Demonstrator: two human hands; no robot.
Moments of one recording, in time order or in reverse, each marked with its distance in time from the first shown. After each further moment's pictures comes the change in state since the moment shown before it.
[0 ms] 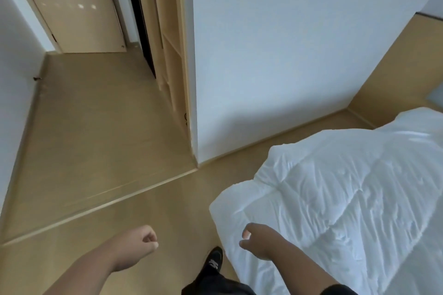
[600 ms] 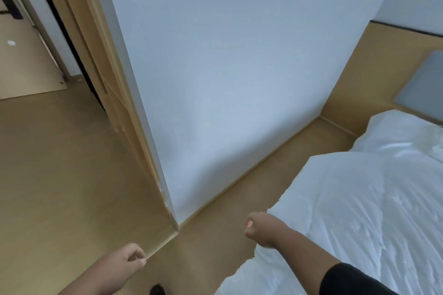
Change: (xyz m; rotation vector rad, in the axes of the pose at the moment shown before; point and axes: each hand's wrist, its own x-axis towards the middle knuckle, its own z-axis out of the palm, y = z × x) left_hand 0.286 0.122 -0.236 0.017 0.012 0.078; right_hand 0.230 -0.034 -0.282 0.083 0.209 0.100
